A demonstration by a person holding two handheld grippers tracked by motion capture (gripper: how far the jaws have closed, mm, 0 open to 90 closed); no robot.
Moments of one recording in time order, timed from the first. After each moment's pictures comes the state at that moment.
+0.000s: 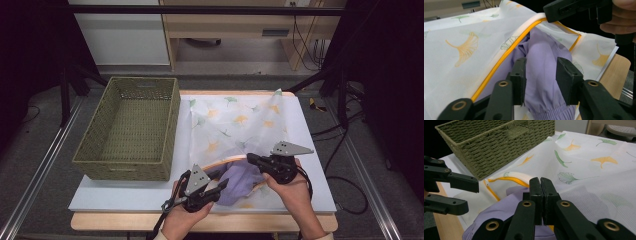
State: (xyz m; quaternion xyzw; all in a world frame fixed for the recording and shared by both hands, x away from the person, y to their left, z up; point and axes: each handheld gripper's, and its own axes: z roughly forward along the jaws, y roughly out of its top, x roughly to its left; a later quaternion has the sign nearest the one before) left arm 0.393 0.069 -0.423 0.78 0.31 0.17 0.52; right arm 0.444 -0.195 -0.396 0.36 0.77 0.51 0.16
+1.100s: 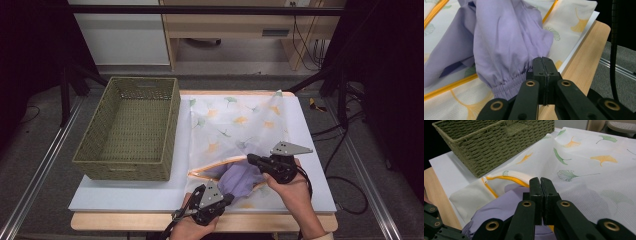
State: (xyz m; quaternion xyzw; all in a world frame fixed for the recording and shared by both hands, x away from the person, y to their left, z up) left arm 0.376 0.048 -0.456 0.83 0.27 0.11 0.47; right arm 0.447 -0.197 -0.400 0.36 0.77 0.50 0.15
